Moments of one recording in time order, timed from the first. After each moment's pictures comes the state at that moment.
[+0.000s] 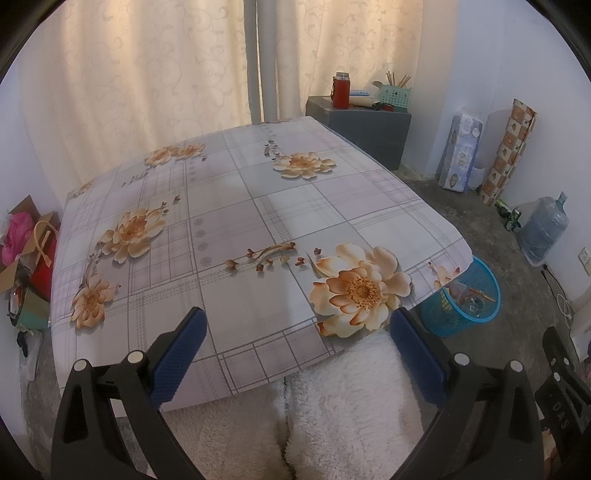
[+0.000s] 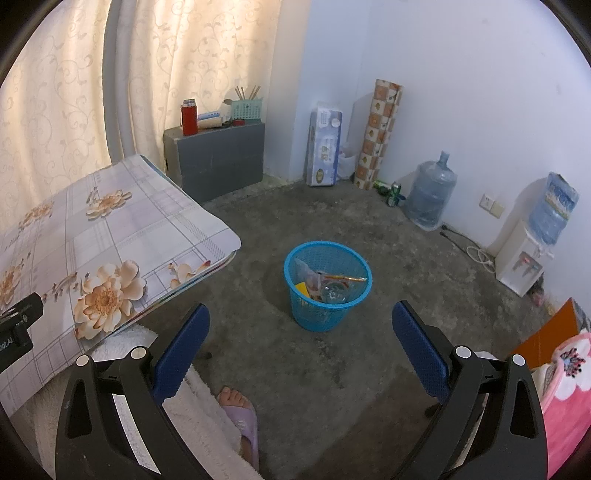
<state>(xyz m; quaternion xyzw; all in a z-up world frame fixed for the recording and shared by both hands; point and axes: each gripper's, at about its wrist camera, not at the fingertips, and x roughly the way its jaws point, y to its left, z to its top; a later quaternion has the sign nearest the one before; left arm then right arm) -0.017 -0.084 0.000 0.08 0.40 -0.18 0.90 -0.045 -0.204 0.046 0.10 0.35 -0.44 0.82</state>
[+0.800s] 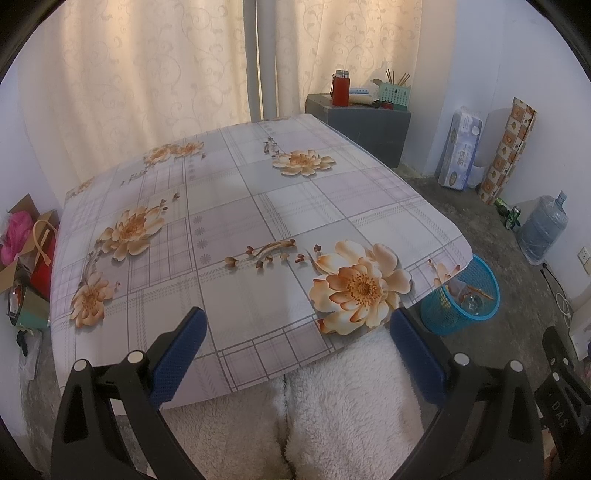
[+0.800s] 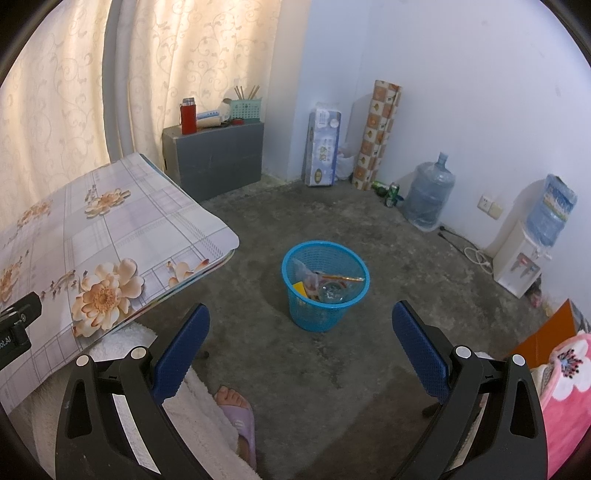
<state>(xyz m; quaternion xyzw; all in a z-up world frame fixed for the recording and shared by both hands) -0.015 -0.083 0.001 0.08 0.40 -0.18 0.89 -0.046 -0.205 0.046 0.10 0.35 -0.44 0.82</state>
